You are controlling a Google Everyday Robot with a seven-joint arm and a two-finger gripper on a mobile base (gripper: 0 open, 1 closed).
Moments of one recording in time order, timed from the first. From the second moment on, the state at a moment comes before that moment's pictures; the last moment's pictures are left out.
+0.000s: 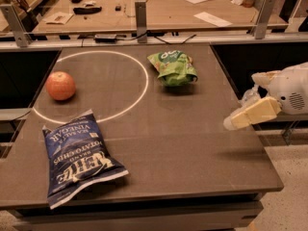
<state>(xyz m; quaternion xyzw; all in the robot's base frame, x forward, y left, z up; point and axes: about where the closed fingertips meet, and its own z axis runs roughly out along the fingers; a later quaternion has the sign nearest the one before) 0.500 -0.219 0.897 -0.41 0.81 0.15 0.39</state>
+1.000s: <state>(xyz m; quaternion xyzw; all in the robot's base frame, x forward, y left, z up) 0.506 -0.211 0.900 -0.45 0.79 0.12 0.40</state>
